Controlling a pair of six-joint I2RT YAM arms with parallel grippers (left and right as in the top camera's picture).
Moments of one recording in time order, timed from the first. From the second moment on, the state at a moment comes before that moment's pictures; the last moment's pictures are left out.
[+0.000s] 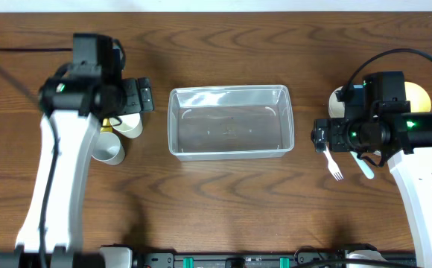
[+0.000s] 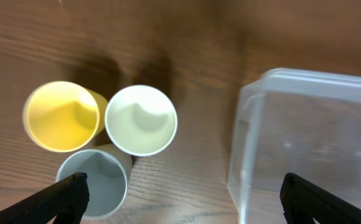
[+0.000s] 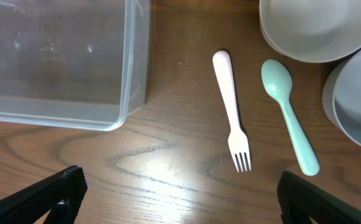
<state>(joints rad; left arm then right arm) -0.05 1.54 1.49 -1.12 -0.01 -0.20 0.06 1.30 1.23 -1.16 -0.13 0.05</state>
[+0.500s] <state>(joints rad) -0.04 1.86 1.49 -1.11 -0.01 -0.20 0.06 1.30 1.23 -1.18 -0.14 0.05</state>
